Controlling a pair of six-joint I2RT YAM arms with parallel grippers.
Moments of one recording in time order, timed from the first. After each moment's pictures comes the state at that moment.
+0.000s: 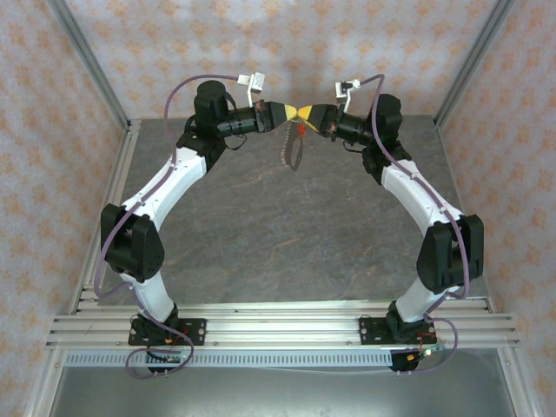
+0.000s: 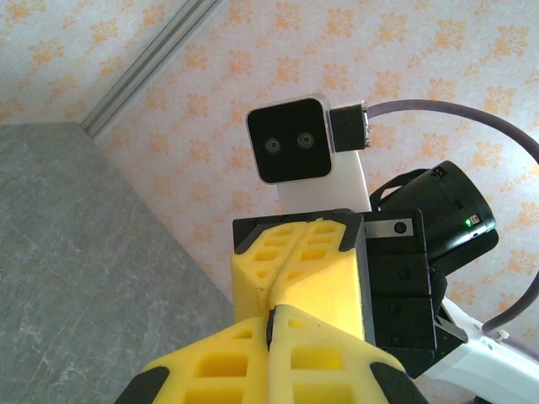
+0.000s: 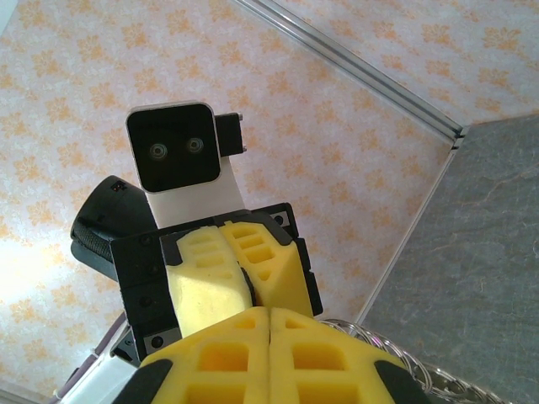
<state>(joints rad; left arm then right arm) -0.33 1.77 1.63 0.13 0.89 -0.83 0.26 1.63 1.38 0.36 -0.96 1.09</state>
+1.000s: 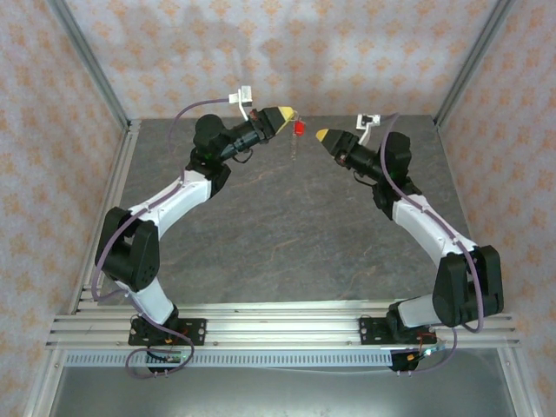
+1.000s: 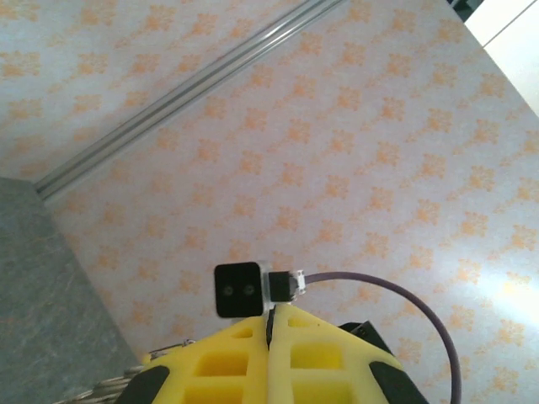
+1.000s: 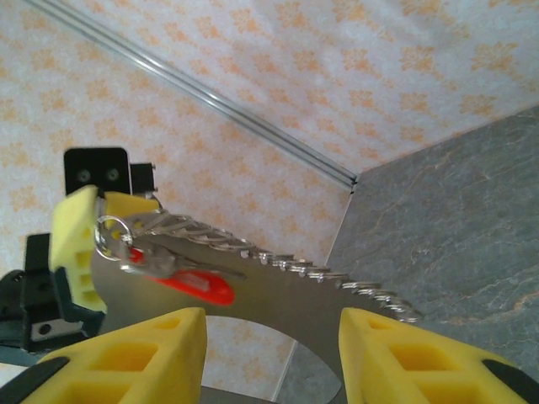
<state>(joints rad) -0.39 1.70 1.30 0.71 0.63 -1.21 0.25 1.39 0.98 0.43 -0.68 1.00</state>
